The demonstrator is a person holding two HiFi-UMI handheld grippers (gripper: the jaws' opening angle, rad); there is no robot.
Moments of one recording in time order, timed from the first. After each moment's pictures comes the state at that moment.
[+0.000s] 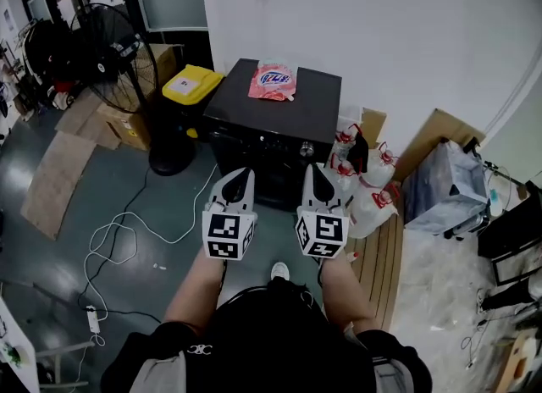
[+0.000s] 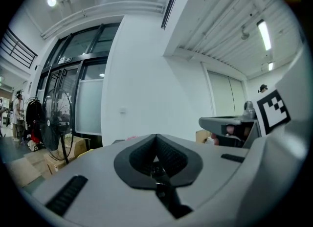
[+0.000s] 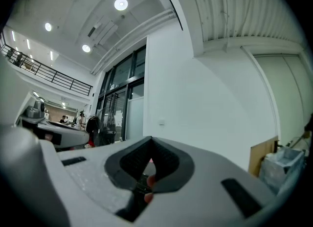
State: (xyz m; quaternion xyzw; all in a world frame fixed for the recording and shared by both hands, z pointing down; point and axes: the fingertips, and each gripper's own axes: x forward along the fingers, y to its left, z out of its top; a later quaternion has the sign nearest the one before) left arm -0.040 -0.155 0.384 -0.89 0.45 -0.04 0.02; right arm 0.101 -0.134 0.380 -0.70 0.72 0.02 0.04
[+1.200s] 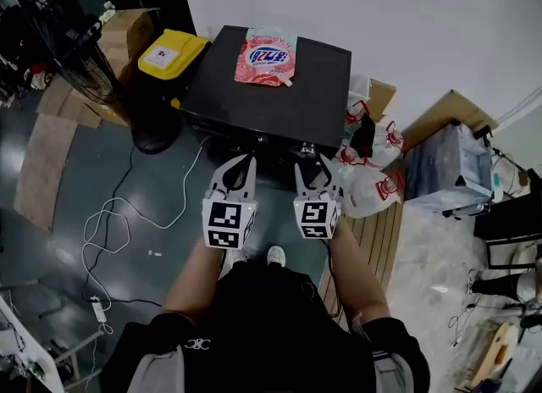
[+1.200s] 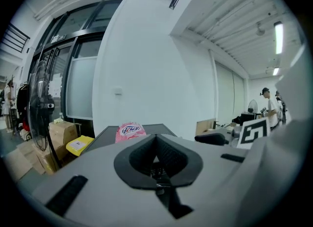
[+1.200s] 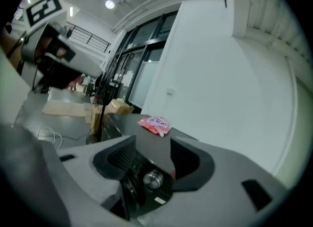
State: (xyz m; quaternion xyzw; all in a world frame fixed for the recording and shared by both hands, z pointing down) left arm 0.023 -0.338 0.453 -0.90 0.42 -0.11 -0.05; right arm 0.159 -0.327 0.530 -0.66 0.72 0.04 -0.22
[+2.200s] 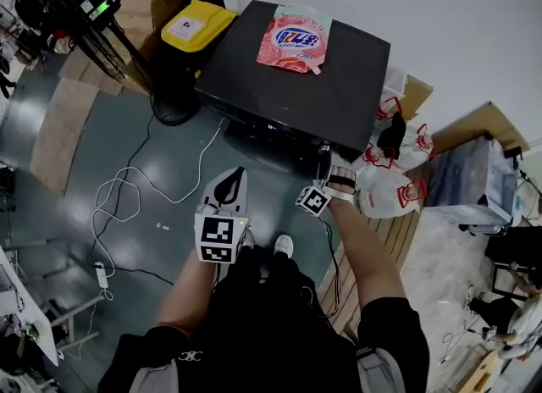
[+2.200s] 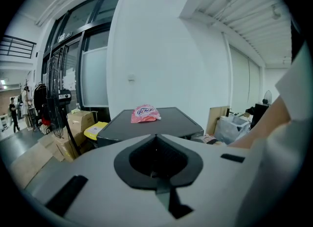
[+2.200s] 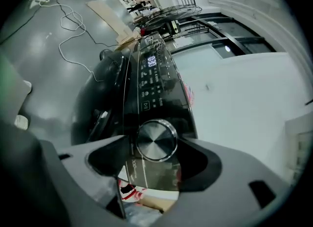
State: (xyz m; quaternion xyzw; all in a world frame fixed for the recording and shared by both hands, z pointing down) left arm -0.016 -0.334 0.516 -0.85 0.49 -0.18 -0.09; right arm 0.215 -0.399 0.741 -0.52 0.53 0.26 -0.61
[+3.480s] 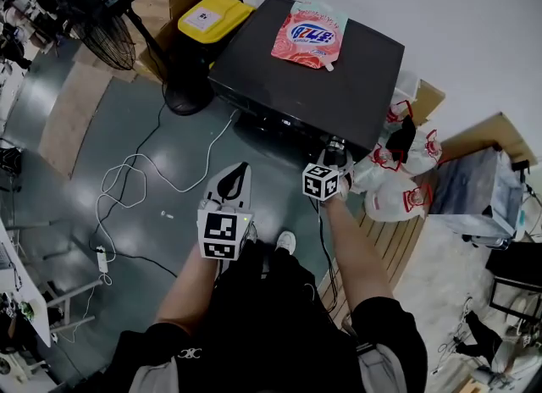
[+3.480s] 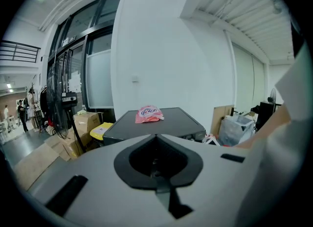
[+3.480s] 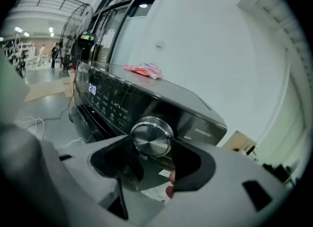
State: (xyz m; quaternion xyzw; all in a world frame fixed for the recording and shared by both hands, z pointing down) left arm -0.022 -0.318 0.509 -0.83 0.52 -0.18 -0.07; right arm 0.224 -0.405 0.734 -0.71 0.60 -0.11 -0.34
